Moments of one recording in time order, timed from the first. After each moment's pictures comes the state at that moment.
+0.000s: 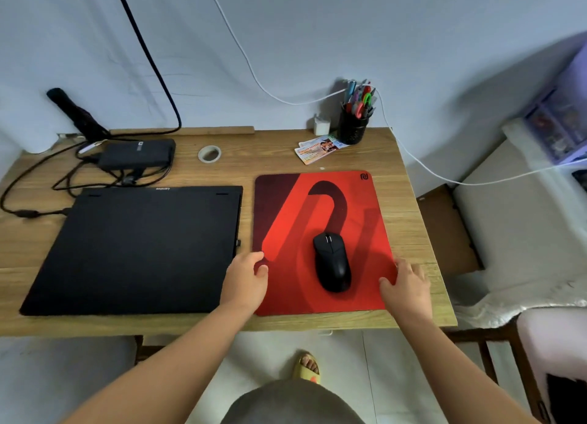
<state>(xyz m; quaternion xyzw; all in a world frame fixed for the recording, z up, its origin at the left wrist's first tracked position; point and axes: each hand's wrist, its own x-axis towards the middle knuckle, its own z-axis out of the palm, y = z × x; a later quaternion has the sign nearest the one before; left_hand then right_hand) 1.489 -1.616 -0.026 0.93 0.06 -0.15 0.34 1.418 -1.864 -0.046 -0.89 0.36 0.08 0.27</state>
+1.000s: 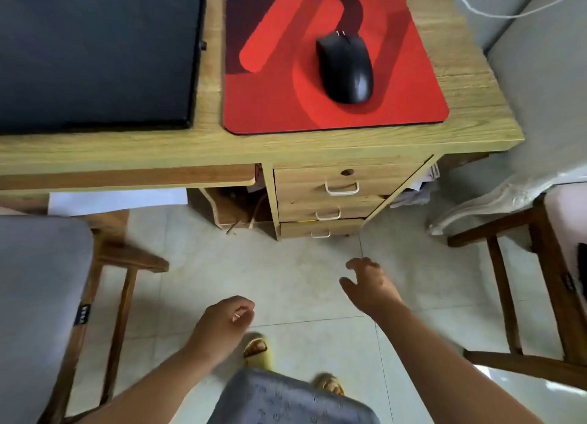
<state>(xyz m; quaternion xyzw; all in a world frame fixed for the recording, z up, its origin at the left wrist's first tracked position) 1.246 -1.500 -0.238 0.87 0.02 -0.37 0.34 1.230 -1.765 -0.249 -0.91 0.22 0.26 0.25</state>
